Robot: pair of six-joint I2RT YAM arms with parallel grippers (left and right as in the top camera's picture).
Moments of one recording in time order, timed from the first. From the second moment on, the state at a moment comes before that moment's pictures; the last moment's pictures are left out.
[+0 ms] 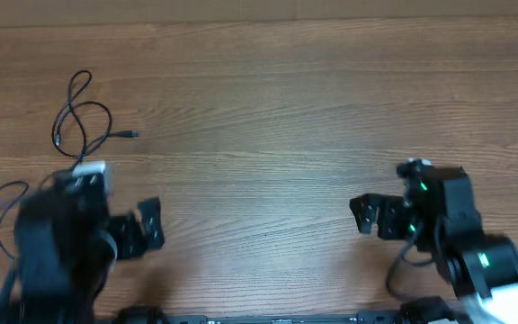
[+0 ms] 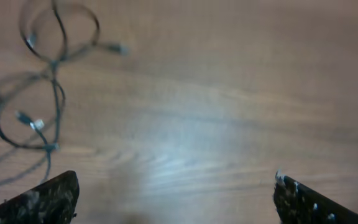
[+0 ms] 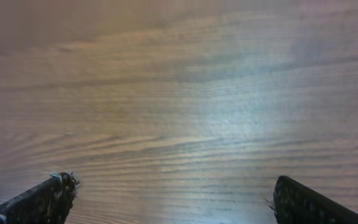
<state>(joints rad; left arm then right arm) 0.04 0.70 1.21 -1.27 0.09 -0.18 0.20 0.77 0.81 -0.98 -0.19 0.31</state>
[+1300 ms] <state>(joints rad) 0.04 0.56 1.18 -1.37 0.02 -0.20 0.20 0.56 0.80 -0.96 -0.16 0.31</state>
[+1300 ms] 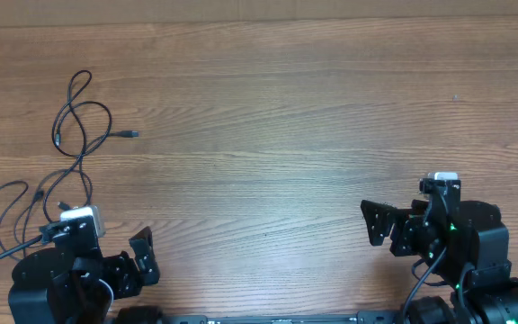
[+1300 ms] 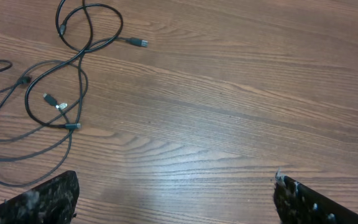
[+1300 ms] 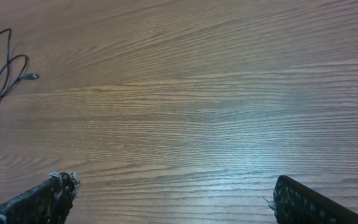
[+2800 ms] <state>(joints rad) 0.04 0.56 1.18 -1.37 0.02 -0.20 0.07 0.01 0.02 0.09 -0.06 0.28</state>
